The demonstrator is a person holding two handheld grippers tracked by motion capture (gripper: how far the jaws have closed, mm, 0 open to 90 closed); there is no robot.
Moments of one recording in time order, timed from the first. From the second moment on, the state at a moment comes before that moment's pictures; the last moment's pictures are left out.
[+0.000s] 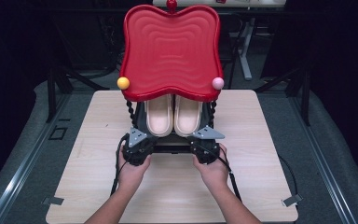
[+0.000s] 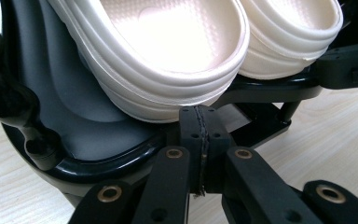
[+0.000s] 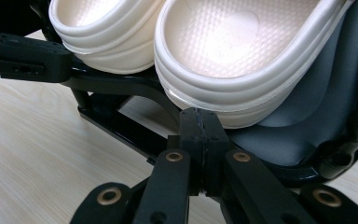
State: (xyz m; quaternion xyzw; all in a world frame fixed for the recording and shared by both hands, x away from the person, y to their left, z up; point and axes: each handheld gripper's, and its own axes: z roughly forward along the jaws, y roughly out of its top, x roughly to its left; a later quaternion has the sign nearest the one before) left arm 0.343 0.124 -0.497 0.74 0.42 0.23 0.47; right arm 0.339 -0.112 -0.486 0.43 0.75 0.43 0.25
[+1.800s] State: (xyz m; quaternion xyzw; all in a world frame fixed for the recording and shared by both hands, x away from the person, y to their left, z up) left arm 0.363 0.133 -0.476 0.69 0.45 0.25 0.51; right arm 0.355 -0.122 -0.472 0.49 0.67 0.49 0.26
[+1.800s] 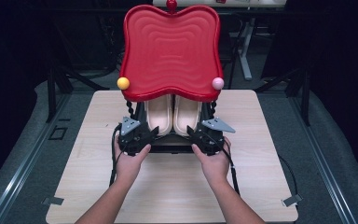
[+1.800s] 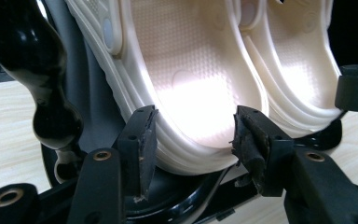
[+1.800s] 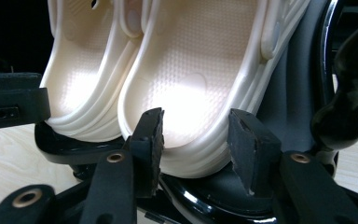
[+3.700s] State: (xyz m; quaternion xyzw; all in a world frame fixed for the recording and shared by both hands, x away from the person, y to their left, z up) left arm 0.376 0.140 -0.478 0.71 0.43 0.27 0.49; right arm 0.373 -0.125 -0.472 0.46 0.70 0.47 0.28
